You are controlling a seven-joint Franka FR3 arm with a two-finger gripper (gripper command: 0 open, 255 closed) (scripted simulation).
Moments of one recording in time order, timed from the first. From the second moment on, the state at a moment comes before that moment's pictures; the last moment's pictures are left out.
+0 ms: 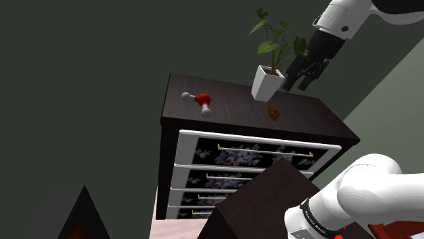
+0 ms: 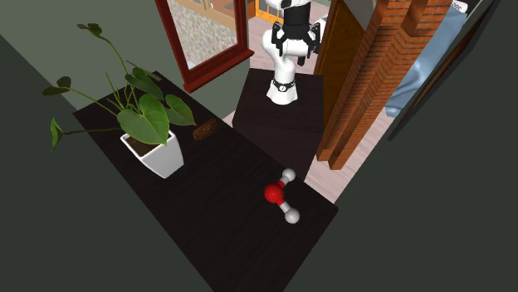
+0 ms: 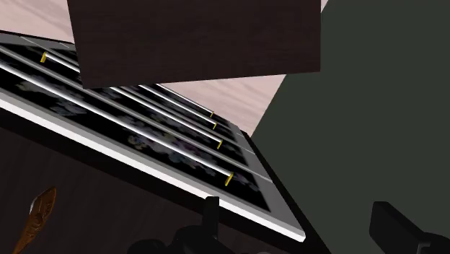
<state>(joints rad) -0.02 -0.79 0.04 -2.31 0.12 1.53 0.11</state>
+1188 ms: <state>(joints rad) -0.08 -0.25 0.19 -2.20 0.09 1.94 0.37</state>
